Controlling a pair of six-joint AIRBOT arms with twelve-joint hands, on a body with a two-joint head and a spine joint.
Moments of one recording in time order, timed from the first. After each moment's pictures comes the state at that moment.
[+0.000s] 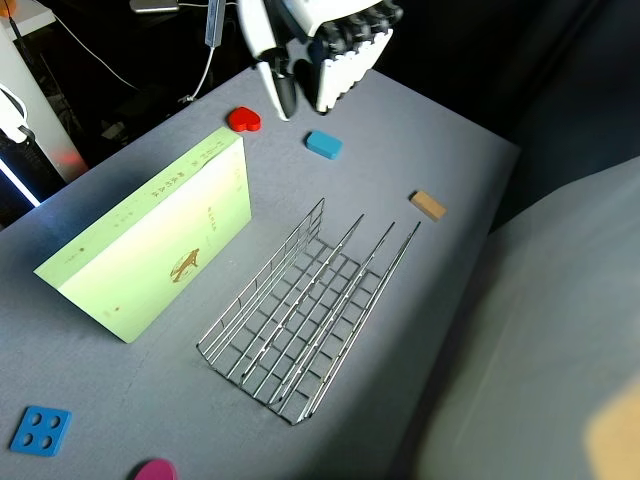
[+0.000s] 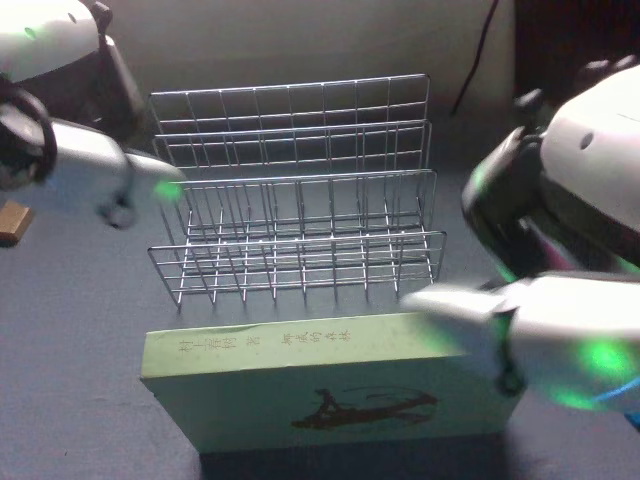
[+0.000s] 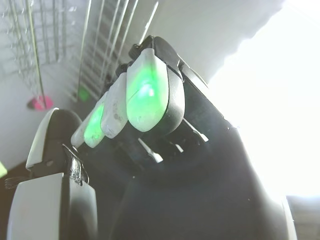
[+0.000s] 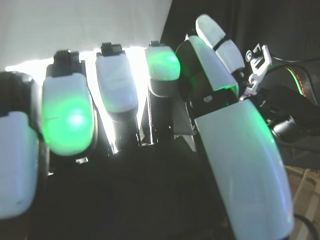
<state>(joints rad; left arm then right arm) -0.04 -0.58 0.56 1.00 0.63 0.08 0.02 -0.64 0.15 -1.20 -0.85 0.25</state>
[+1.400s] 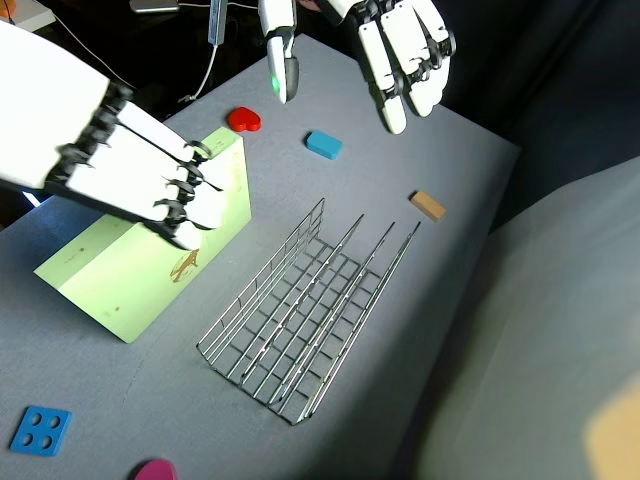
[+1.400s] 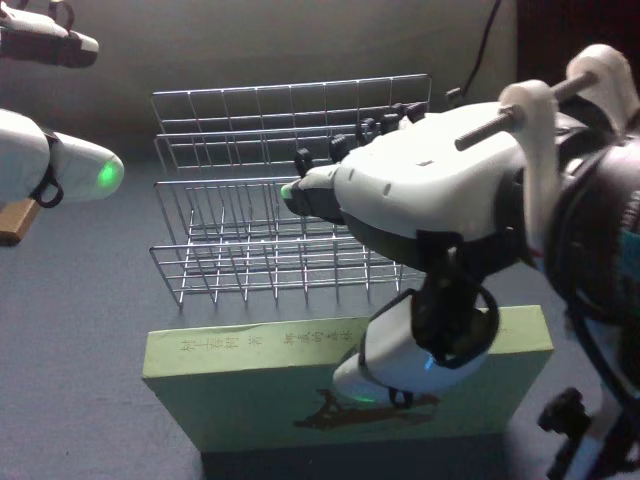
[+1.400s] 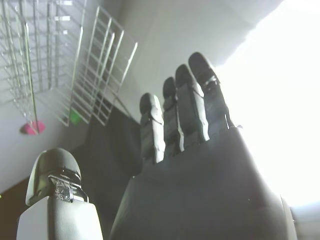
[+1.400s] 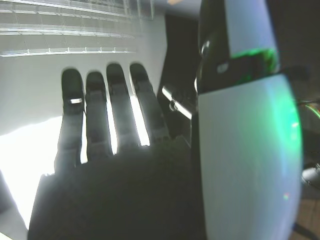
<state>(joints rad) -0.09 -0.49 0.59 0.95 0.67 0.22 -0.03 -1.12 0.46 -0.96 -1.01 0.22</state>
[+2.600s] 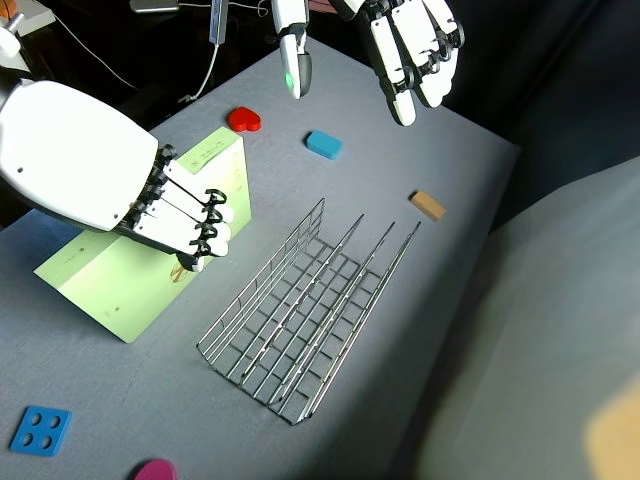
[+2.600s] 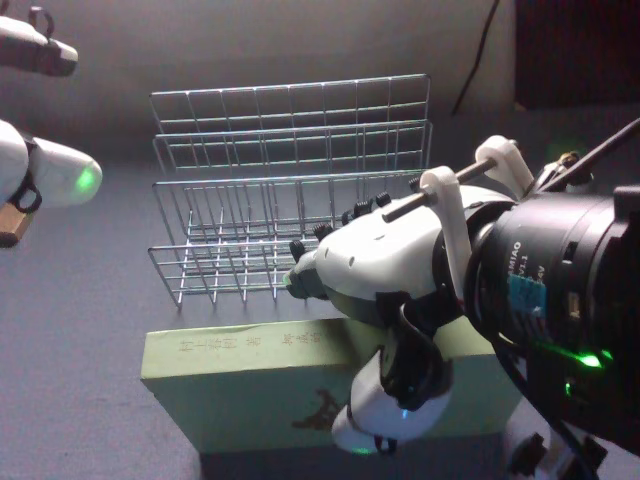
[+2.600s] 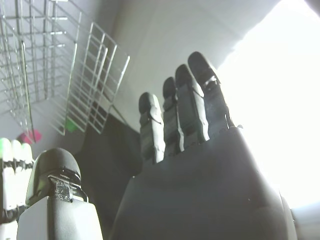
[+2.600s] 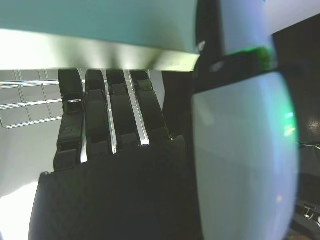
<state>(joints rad) -0.10 -0.48 0.59 0.92 0.68 0.26 -0.14 -1.23 0.57 -0.88 -0.98 0.22</state>
